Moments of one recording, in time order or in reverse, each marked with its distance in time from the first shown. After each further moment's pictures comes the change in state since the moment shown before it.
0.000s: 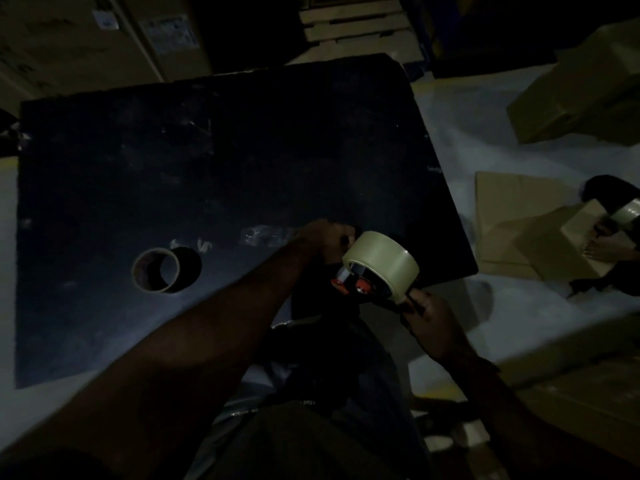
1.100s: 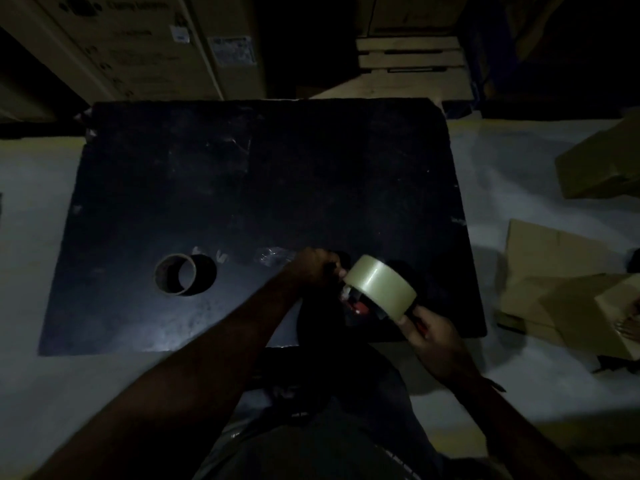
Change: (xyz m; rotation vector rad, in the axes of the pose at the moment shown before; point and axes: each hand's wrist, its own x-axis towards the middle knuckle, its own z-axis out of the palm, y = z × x) left_hand -0.029 -0.016 -0.007 -0.293 0.199 -0.139; right_hand 0.055 -0.032 -0.042 -0.194 -0.096 -0.080
